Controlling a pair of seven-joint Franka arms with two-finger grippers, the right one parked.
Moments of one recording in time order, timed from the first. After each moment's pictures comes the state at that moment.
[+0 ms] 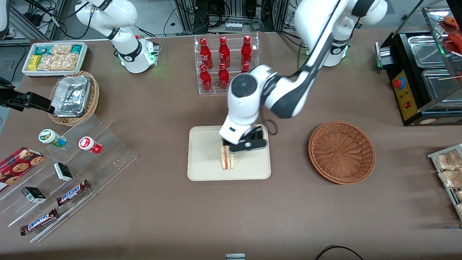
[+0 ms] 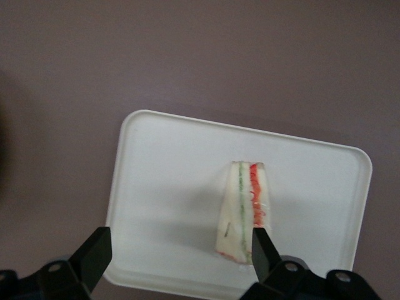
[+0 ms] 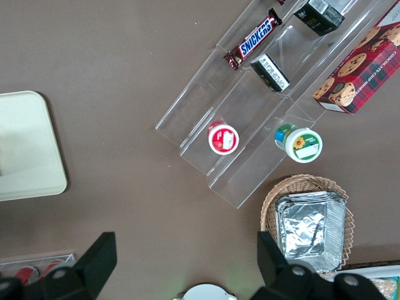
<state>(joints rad) -0.67 0.53 -0.02 -1.39 0.11 1.98 -0.96</state>
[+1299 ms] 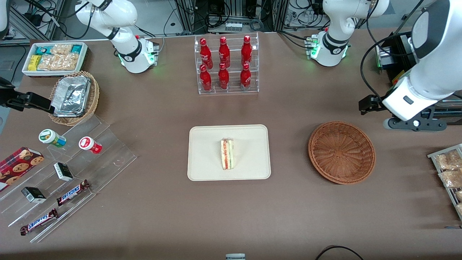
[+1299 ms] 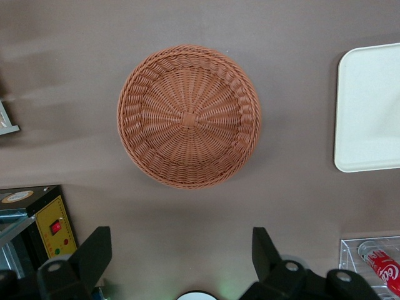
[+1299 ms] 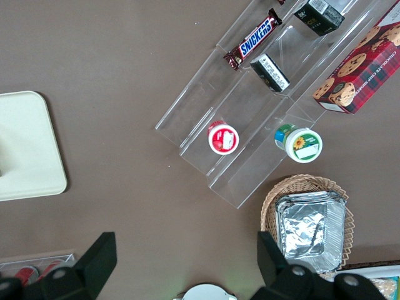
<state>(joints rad) -0.14 0.10 -0.02 -1.54 0.04 1.50 -0.06</state>
